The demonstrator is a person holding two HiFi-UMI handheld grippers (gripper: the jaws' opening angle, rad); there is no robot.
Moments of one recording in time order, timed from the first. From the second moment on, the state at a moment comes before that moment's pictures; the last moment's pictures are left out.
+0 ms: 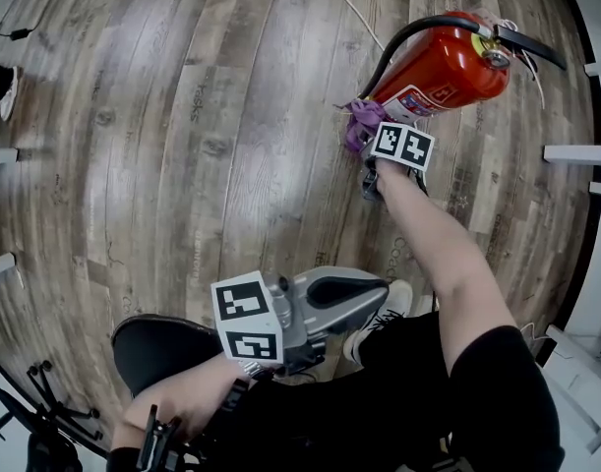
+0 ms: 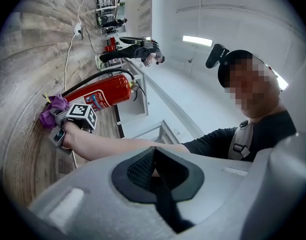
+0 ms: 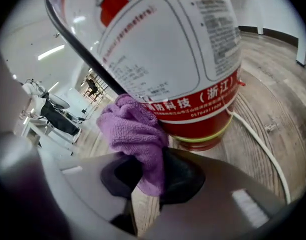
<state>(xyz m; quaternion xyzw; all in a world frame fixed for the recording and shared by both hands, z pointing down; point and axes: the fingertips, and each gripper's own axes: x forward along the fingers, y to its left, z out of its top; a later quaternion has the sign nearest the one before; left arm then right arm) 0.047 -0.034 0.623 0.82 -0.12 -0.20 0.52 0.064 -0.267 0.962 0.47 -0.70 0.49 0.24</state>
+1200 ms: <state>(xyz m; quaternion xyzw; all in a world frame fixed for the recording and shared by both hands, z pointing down) 0.069 -0.046 0.608 0.83 -0.10 -0.20 0.51 0.073 -0.349 0.543 0.06 -0.48 -0.59 0.65</state>
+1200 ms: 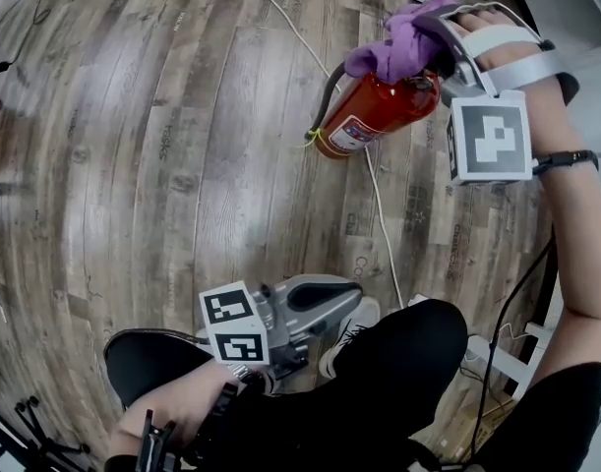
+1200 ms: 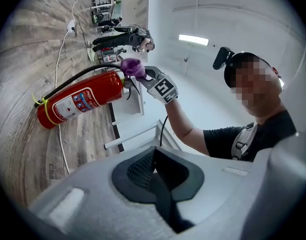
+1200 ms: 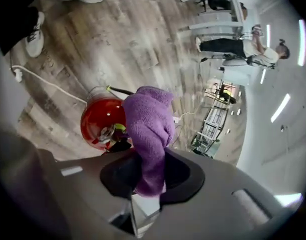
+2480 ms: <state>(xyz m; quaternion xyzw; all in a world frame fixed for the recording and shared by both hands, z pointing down) 0.091 -0.045 0.652 0.81 -0.13 -0.16 0.55 0.244 -0.383 0.688 0.40 -0.86 0.02 0.33</state>
